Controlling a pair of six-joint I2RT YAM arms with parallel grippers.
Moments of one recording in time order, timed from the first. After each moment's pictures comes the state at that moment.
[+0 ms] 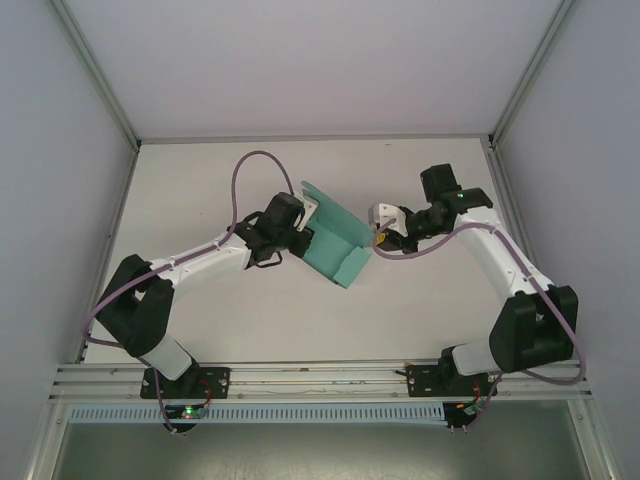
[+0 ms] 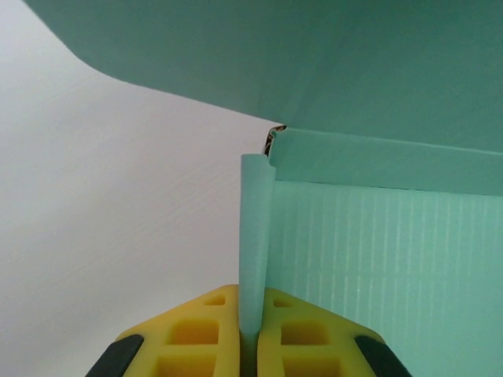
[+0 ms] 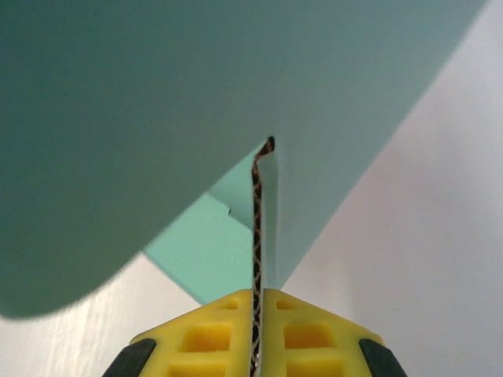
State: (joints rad) left arm -0.63 1.59 1.05 -0.25 0.04 -0.09; right arm 0.18 1.44 1.20 -1.05 -0.84 -1.33
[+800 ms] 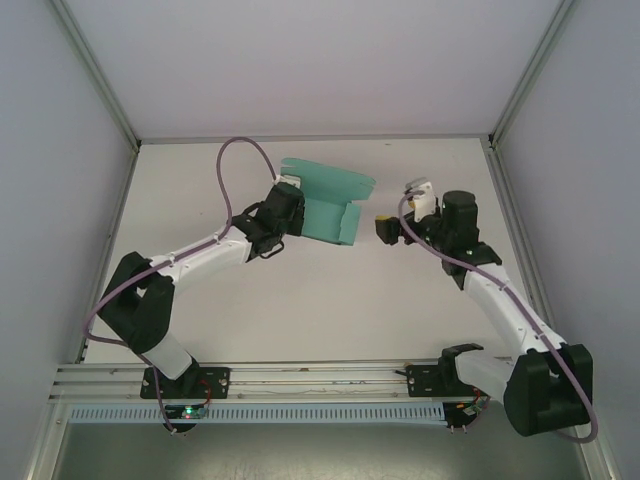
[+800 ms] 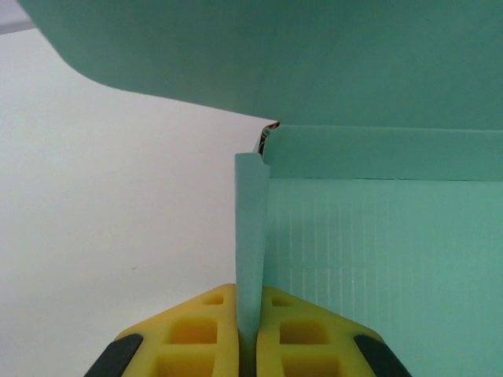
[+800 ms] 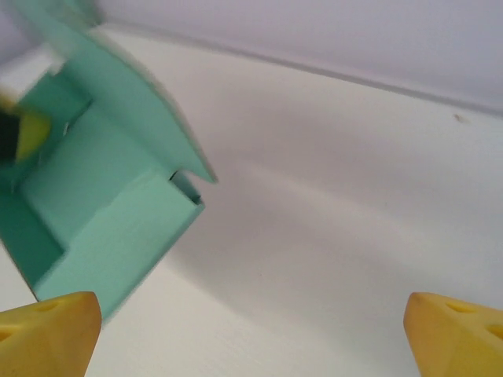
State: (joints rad) left arm -0.62 1.63 1.12 -0.23 -0.31 -0.30; right arm 0.15 1.09 0.68 -0.04 -0.40 0.04
